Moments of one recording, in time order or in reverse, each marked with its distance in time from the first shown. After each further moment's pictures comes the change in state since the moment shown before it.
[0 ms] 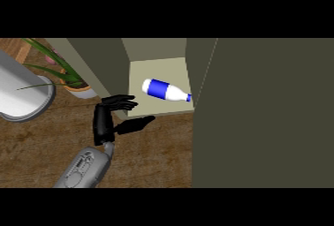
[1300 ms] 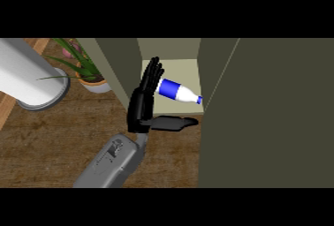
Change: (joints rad) left arm -0.173 -0.155 -0.071 -0.019 0.243 -0.225 -0.190; right arm 0.033 0.006 -0.055 -0.033 -0.025 -0.089 0.074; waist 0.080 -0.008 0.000
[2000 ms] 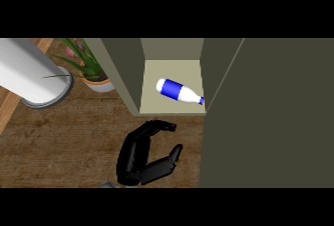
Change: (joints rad) left arm 0.366 0.071 -0.192 -0.308 0.016 -0.091 -0.048; right arm 0.024 0.014 0.009 -0.002 -0.007 0.062 0.014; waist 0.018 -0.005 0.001
